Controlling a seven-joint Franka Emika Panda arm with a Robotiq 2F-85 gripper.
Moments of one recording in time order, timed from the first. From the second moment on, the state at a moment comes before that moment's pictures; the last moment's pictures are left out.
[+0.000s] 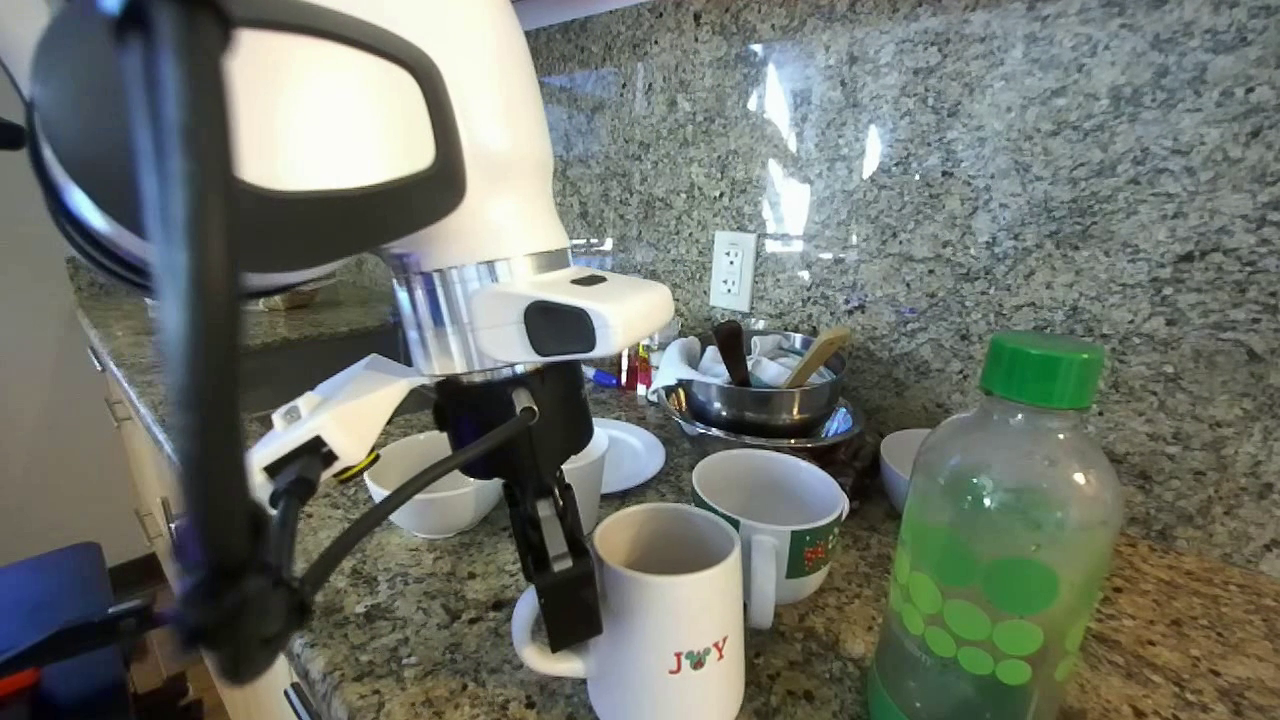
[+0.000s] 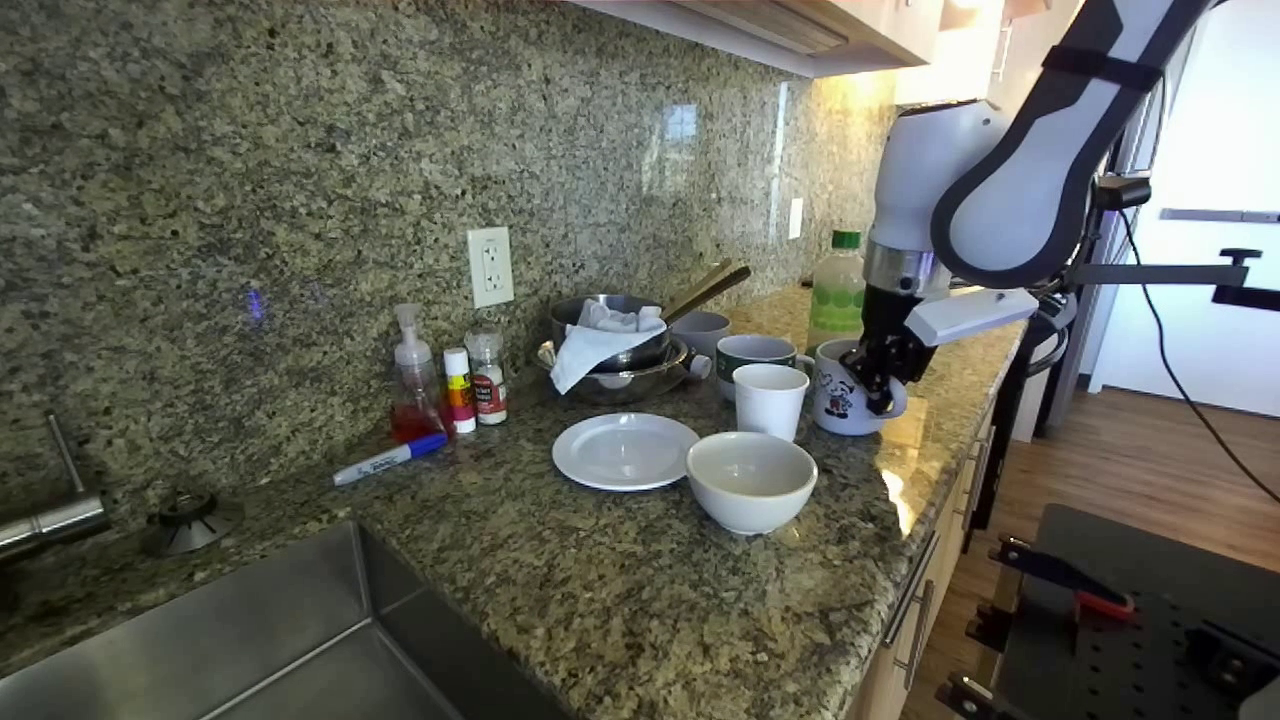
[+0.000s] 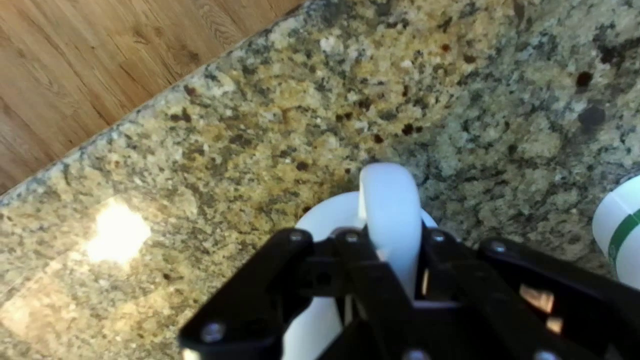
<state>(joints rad) -0.29 0.01 -0.26 -2.73 -0.57 2.91 0.47</state>
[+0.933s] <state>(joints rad) -0.28 -0.05 -0.25 -2.66 -0.57 2.78 0.48</state>
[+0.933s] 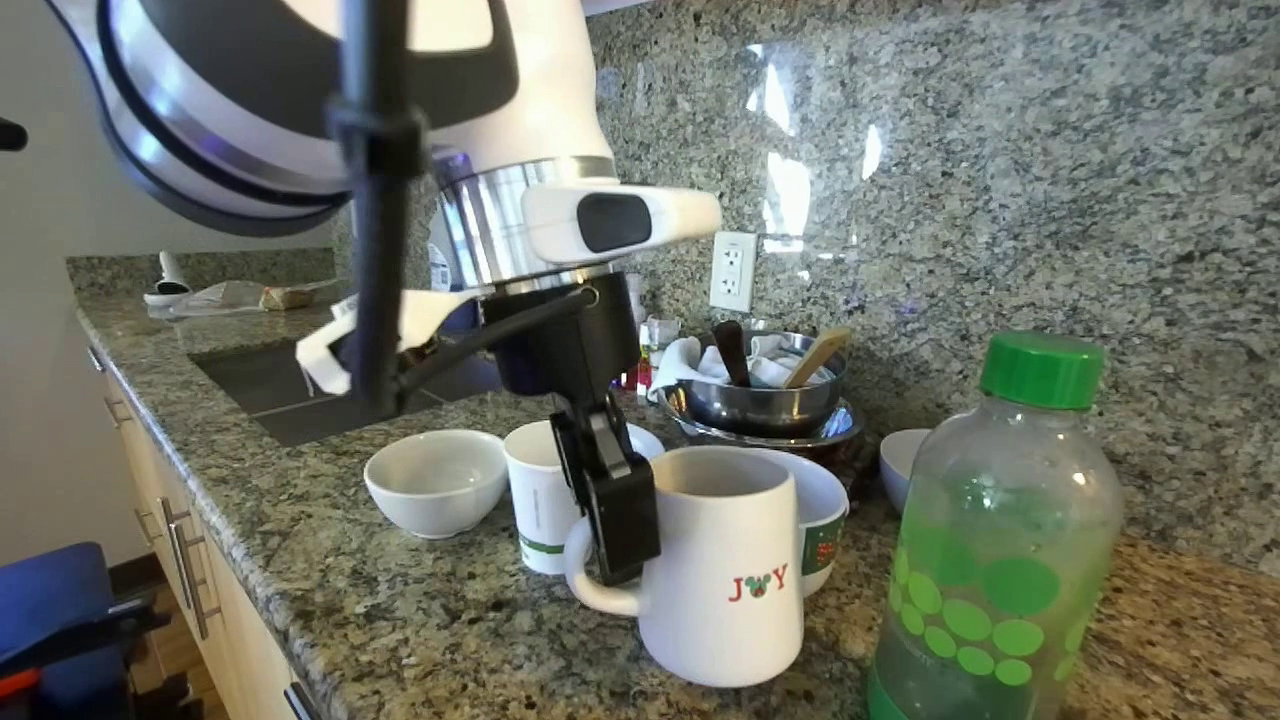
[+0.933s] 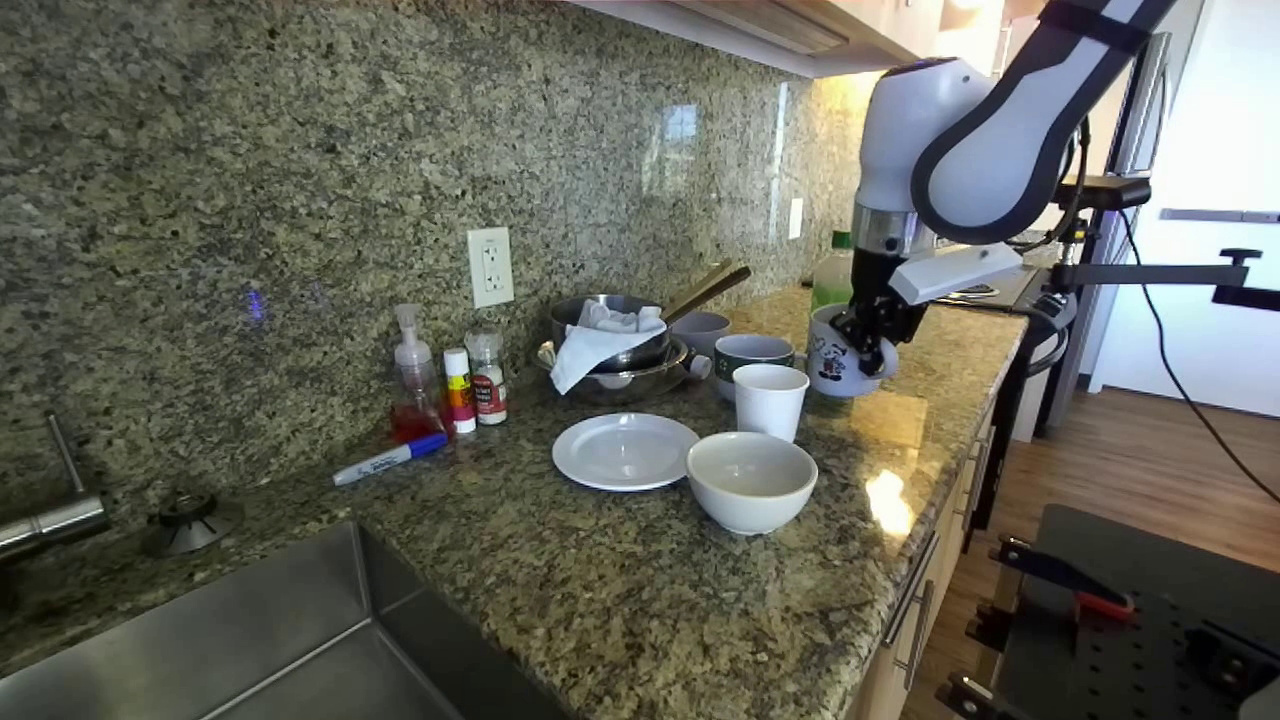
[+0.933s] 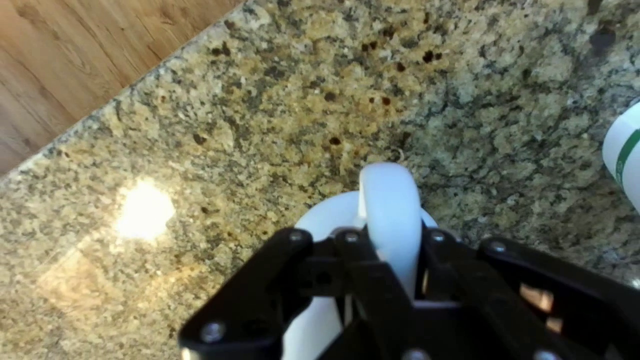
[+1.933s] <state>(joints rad) -0.26 -0.18 -0.14 -2.55 -0.44 2.60 0.39</state>
